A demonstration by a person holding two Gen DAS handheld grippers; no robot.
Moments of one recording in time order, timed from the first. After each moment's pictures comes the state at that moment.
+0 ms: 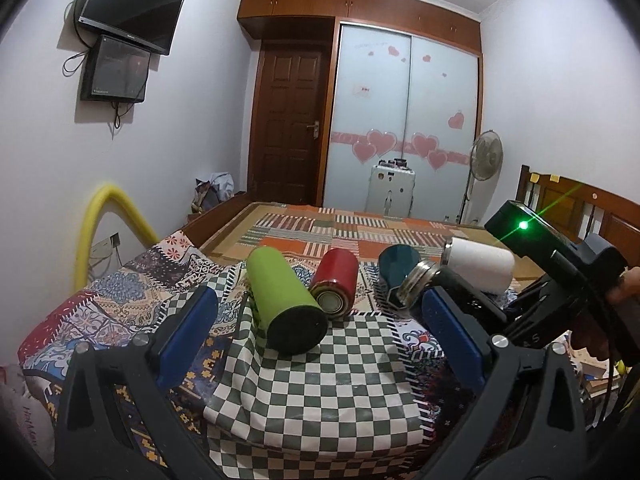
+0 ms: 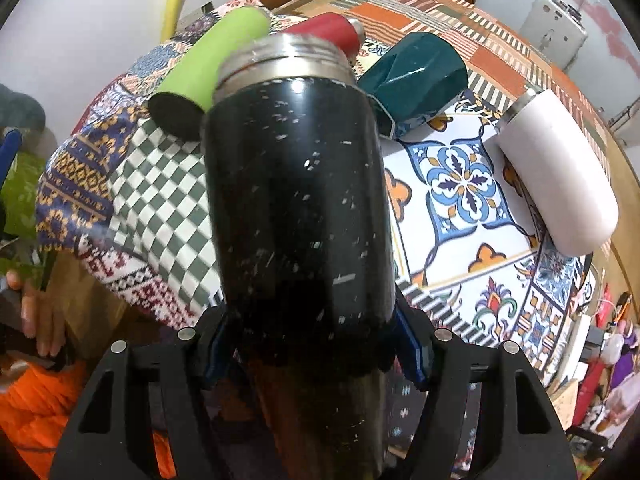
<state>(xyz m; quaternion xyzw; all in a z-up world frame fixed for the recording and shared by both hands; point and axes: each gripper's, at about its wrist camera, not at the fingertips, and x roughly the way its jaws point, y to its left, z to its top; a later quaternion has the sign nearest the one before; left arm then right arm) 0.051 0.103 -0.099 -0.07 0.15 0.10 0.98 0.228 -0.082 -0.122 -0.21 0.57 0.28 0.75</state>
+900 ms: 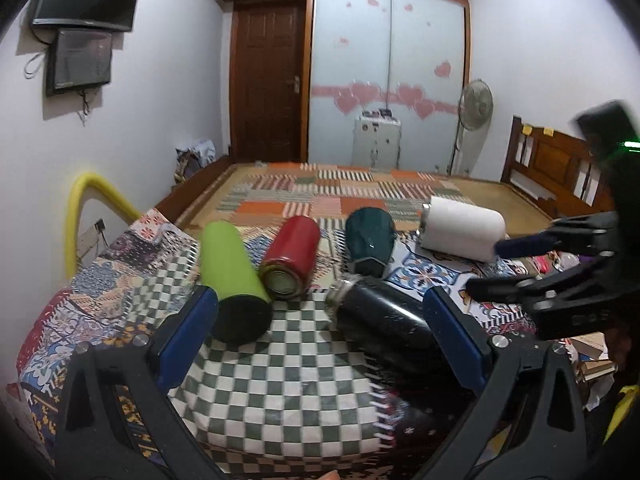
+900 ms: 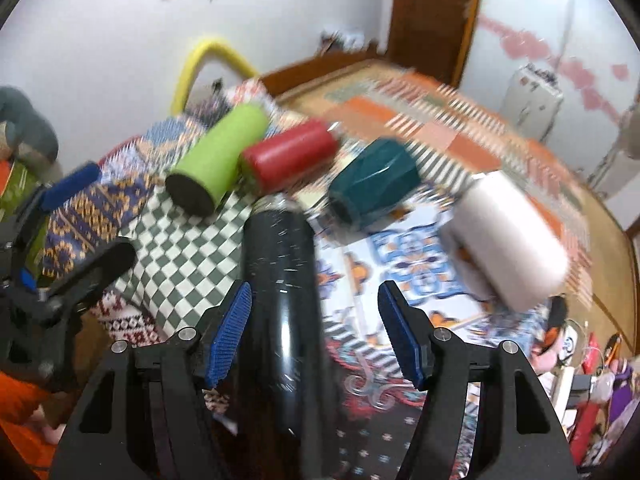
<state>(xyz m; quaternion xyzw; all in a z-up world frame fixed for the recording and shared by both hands) 0.111 0.058 -0.093 -0.04 0.26 0.07 0.96 0.195 -0.110 -0.081 -0.17 0.39 0.29 0.86</state>
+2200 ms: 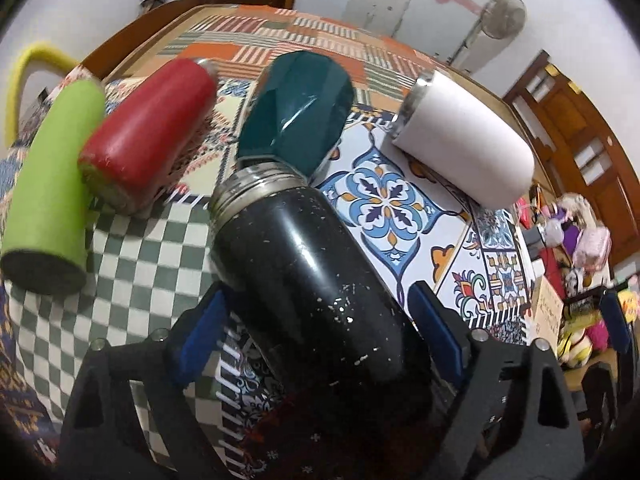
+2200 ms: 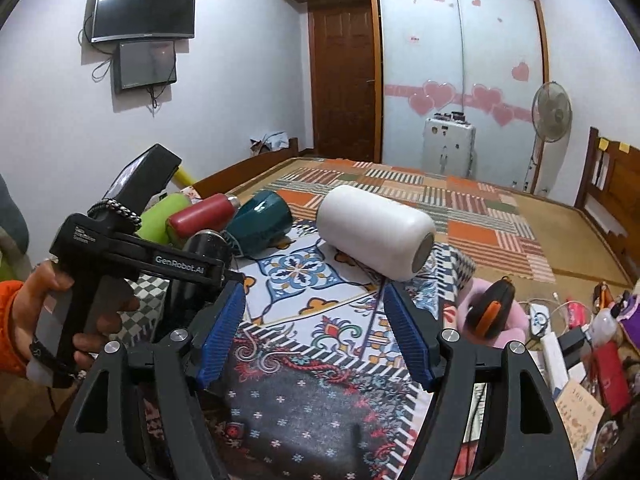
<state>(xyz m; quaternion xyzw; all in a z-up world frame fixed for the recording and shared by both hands) 0.251 0.014 -0.161 -0.16 0.50 0.01 0.85 0.152 -0.227 -0.086 -0.07 0.24 0.22 0.94</state>
